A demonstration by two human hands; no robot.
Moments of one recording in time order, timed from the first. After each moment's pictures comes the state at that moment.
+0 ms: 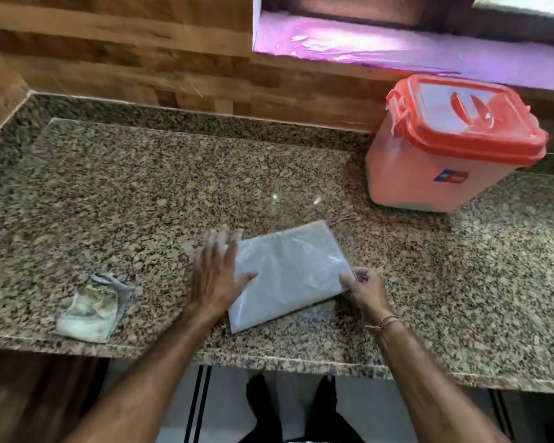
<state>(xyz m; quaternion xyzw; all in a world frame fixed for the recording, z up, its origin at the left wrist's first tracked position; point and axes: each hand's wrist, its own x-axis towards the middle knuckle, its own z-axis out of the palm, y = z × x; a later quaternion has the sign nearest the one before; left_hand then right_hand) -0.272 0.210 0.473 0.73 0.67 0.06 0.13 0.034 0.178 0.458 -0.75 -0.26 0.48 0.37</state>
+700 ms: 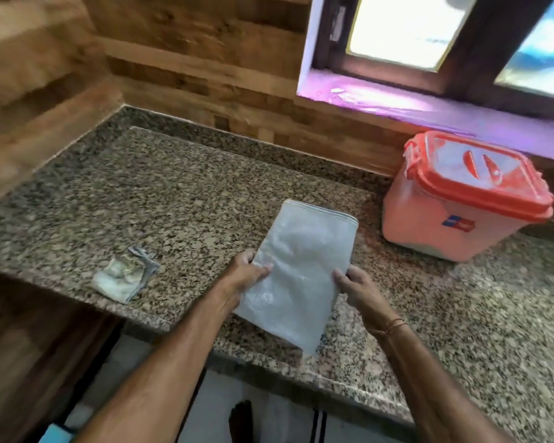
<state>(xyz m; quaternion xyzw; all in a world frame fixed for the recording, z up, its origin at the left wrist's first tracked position) -0.232 0.184 0.529 0.32 0.66 0.32 0.60 0.020 0.182 0.547 -0.58 -0.46 0.58 0.34</state>
